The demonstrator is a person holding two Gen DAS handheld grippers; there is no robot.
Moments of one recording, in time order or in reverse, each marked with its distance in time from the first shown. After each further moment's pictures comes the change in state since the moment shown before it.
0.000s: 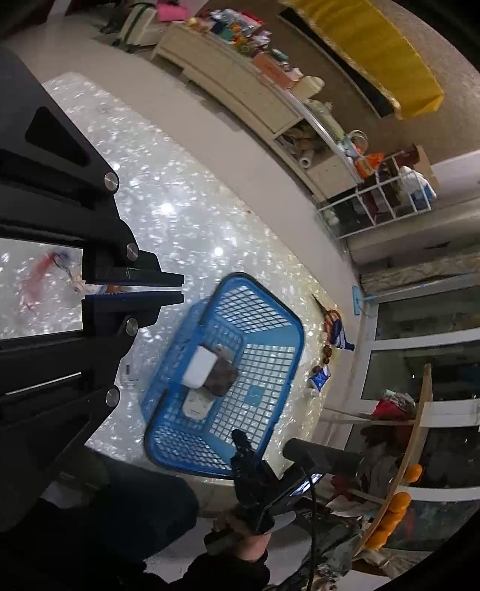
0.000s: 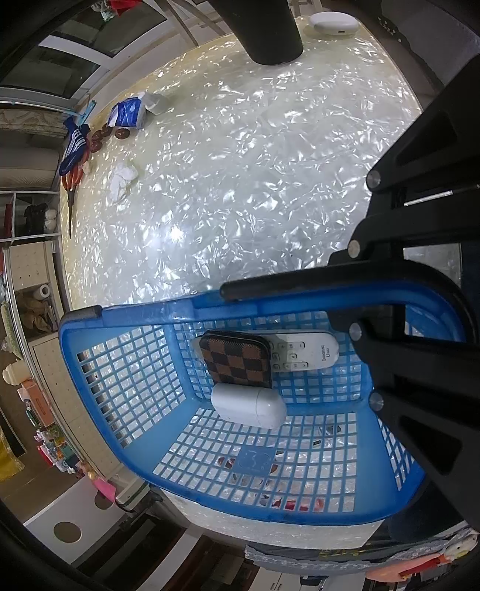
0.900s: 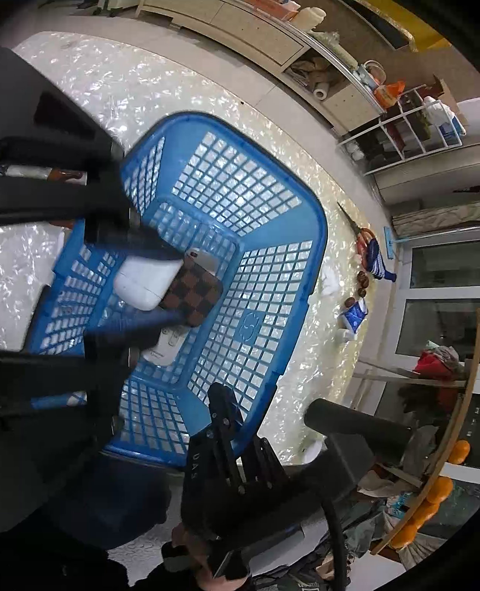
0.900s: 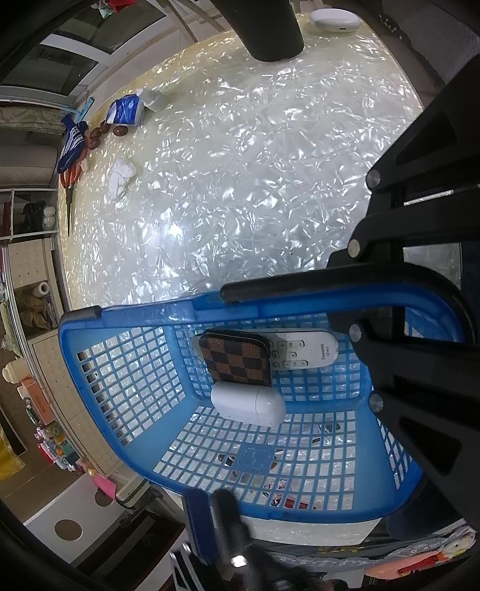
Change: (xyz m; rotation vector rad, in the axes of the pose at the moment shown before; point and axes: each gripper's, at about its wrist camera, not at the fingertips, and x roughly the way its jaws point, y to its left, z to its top) left arm 0.143 -0.099 0.047 0.041 0.138 -0.191; right arm 0.001 -0.002 0.000 0.000 0.003 0.017
